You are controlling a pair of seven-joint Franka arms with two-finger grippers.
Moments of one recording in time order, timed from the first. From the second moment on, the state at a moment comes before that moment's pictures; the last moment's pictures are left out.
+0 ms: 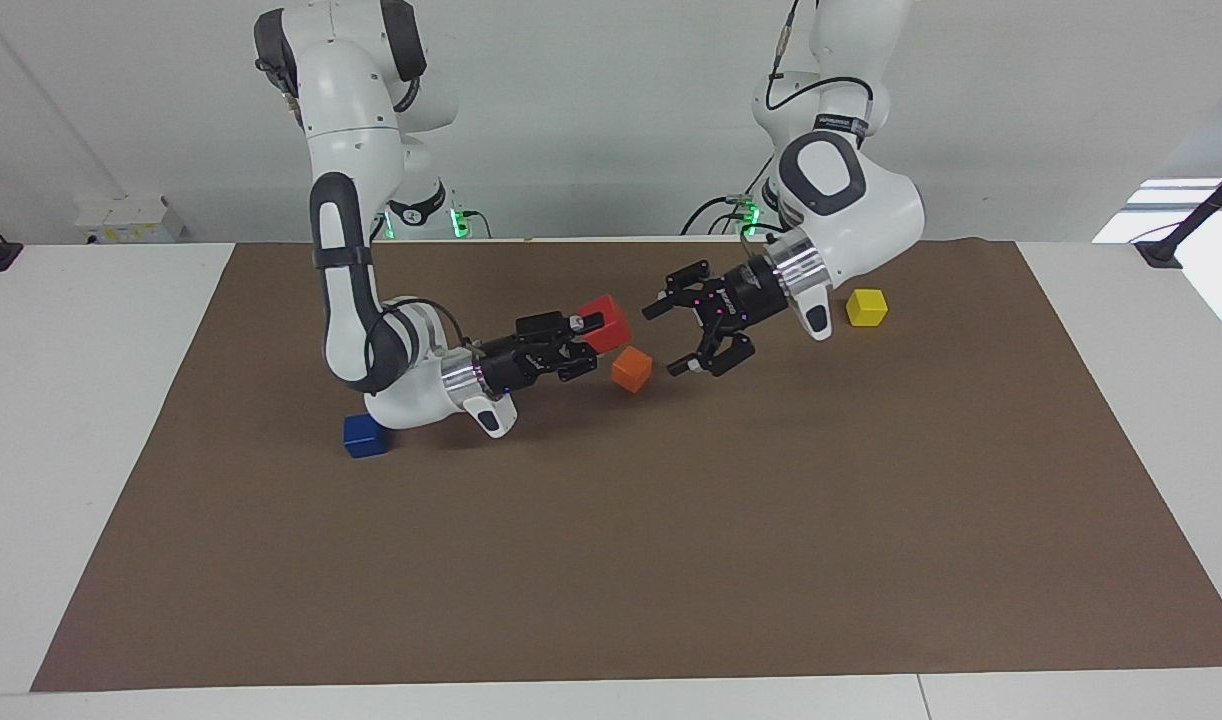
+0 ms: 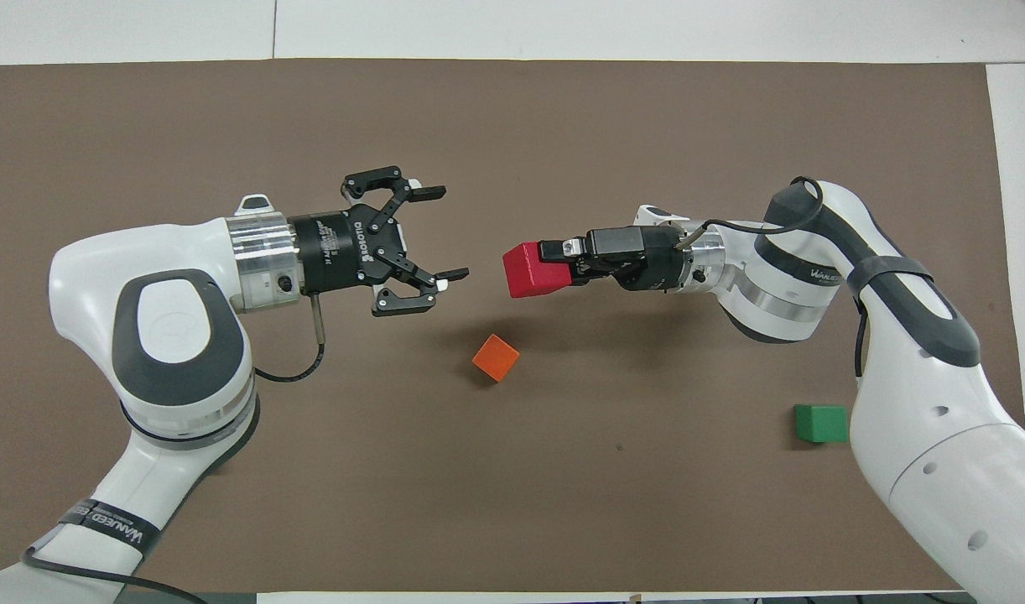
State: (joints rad) left arm -0.17 0.06 -0.18 -2.04 -1.39 2.26 -1.23; right arm 0.17 0.51 0.02 -1.90 1.91 1.36 -0.75
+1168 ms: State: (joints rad) left arm 0.21 0.03 -0.17 -2.09 -0.67 1.90 -0.42; right arm 0.06 0.10 -0.02 -1.74 0.66 1.92 -0.07
